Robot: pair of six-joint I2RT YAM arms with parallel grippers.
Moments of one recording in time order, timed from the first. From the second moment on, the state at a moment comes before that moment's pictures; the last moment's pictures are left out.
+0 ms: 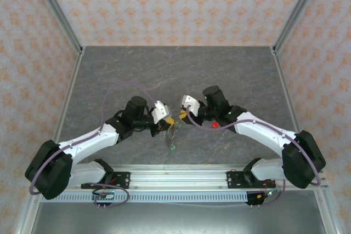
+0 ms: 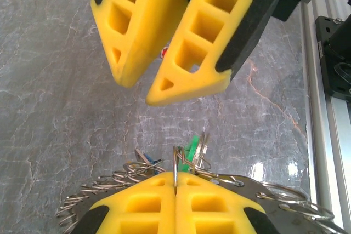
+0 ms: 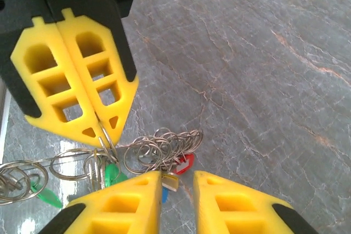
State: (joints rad) left arm -0.58 1.19 0.57 0.03 0.59 0.25; right arm 0.66 1.29 0.77 -0.16 -0.52 -0.46
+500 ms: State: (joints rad) left arm -0.58 1.19 0.58 0.01 0.61 0.25; right arm 0.66 1.32 0.77 -0.14 -0.66 -0.56
